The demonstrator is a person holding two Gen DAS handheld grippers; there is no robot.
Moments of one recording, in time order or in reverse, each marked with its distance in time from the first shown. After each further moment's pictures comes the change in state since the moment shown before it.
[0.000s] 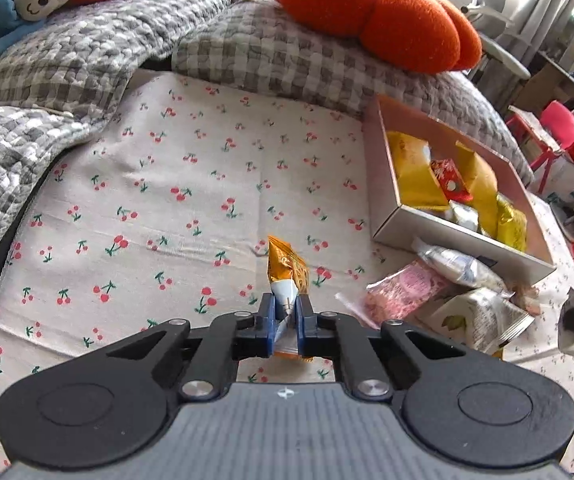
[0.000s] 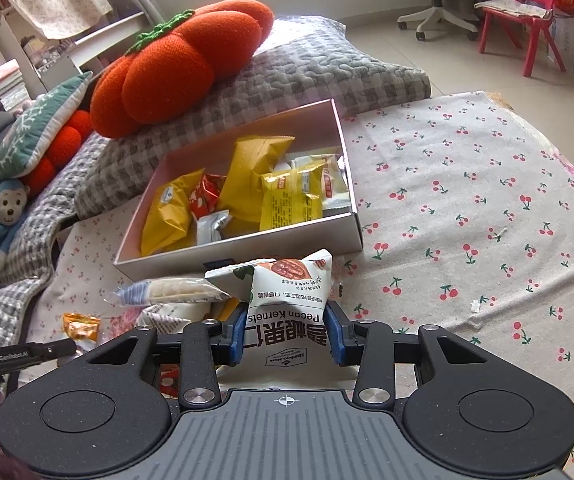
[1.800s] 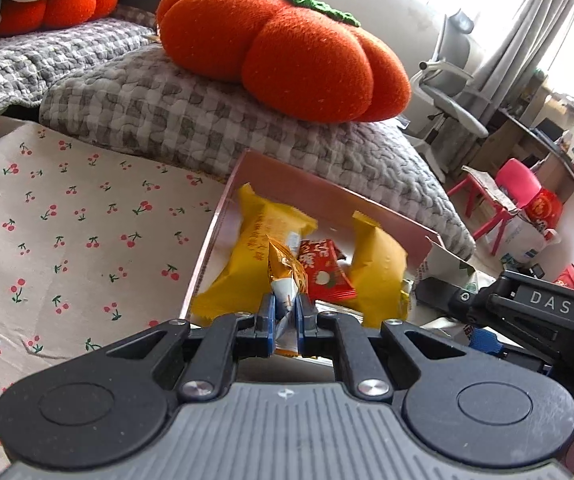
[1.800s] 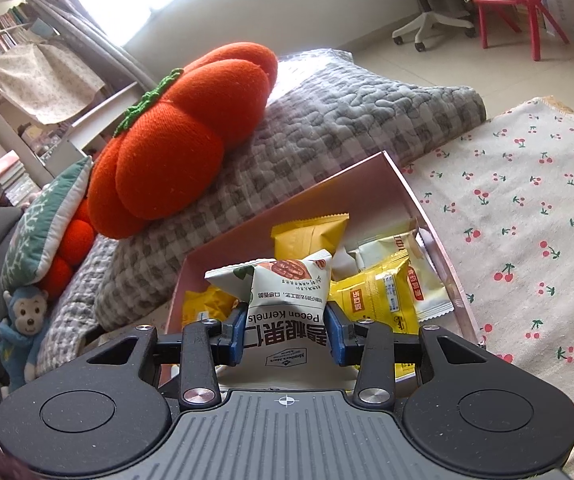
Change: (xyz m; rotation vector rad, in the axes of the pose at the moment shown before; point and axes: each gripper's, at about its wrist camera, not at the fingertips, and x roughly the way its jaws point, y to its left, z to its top) left arm 0.055 -0.098 0.032 -0.065 -0.190 -0.150; right arm 0.081 0.020 0.062 0.193 -0.139 0.106
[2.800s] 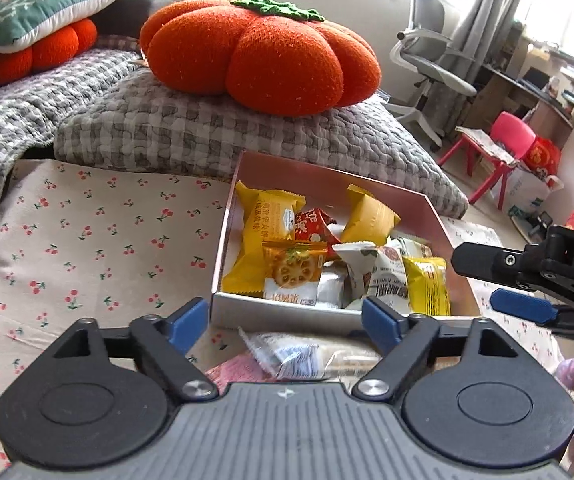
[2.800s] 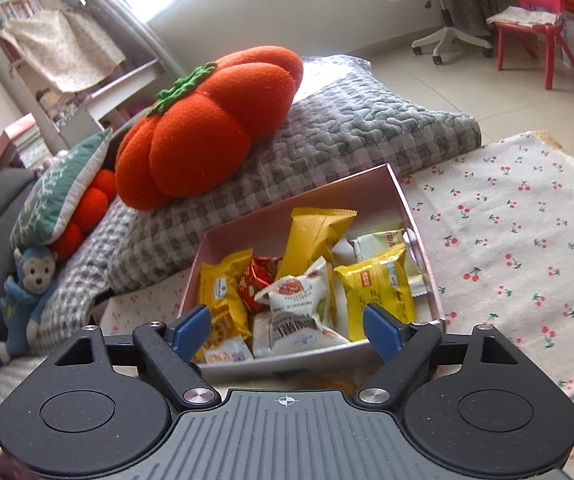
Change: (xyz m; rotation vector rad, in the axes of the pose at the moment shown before) left arm -0.043 -0.013 -0.005 0.174 0.042 0.058; right arm -0.061 0.018 -0.005 -0.142 0.035 -0.015
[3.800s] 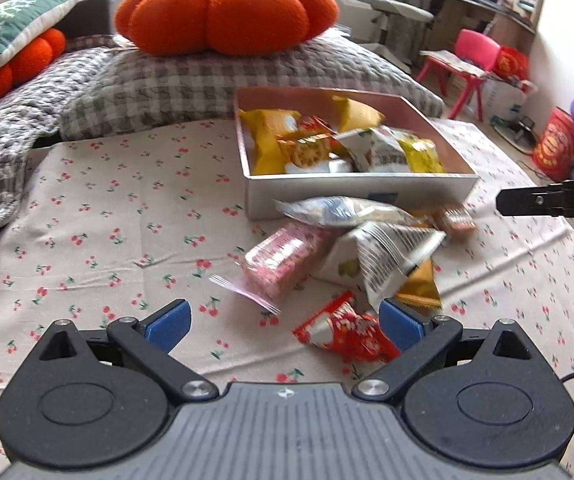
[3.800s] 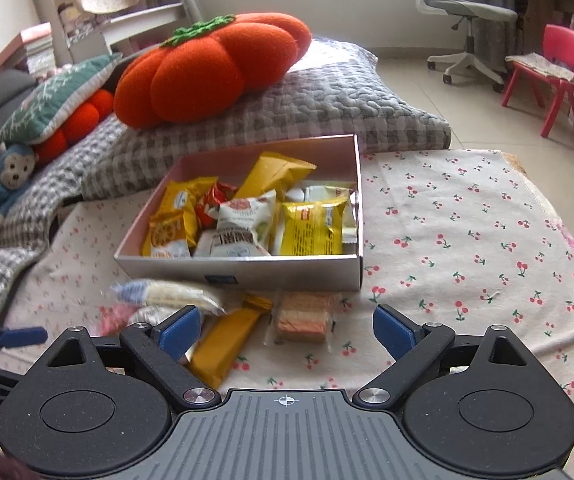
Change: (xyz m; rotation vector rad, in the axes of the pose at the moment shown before) left arm -0.031 0.018 -0.059 0.237 0.115 -0.011; right arm -0.032 -0.019 -0.043 -0.263 0.076 -0.108
